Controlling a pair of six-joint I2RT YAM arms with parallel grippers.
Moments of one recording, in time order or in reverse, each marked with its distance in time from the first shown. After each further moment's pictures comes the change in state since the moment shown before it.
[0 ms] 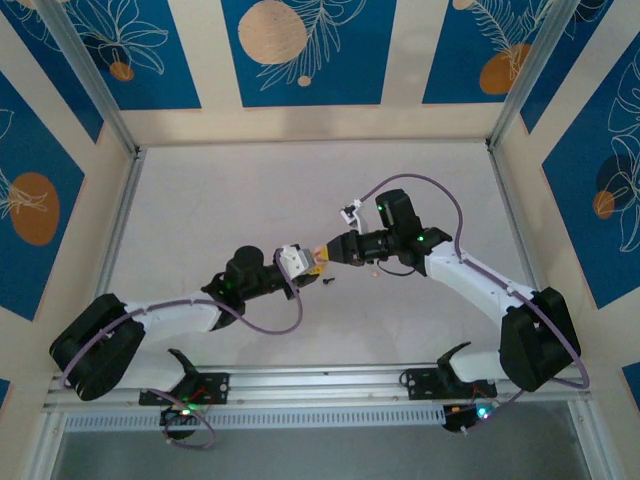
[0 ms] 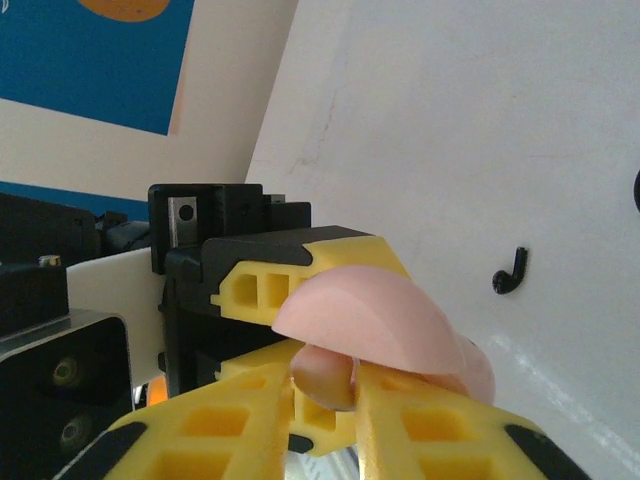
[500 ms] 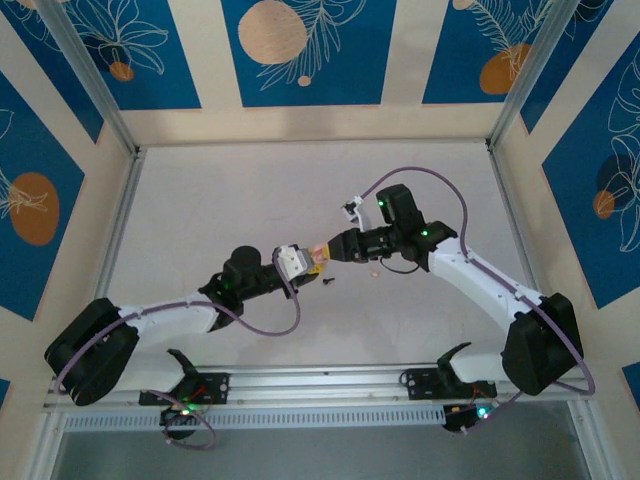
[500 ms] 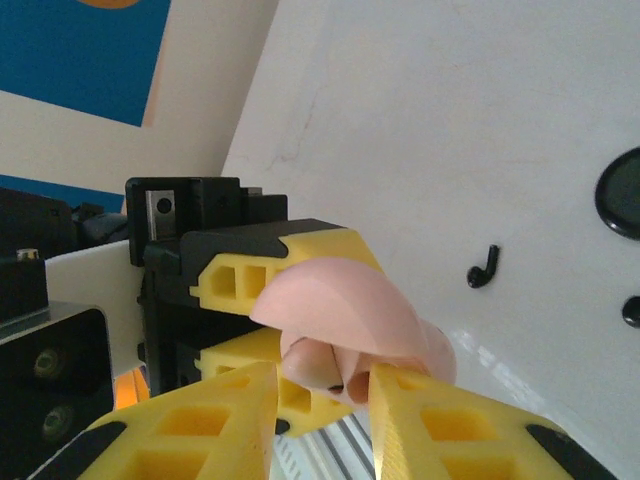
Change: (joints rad) left arm -0.001 -0.034 0.000 -0.005 -0.001 0.022; right arm -0.008 -0.027 0.084 -0.170 0.069 -0.103
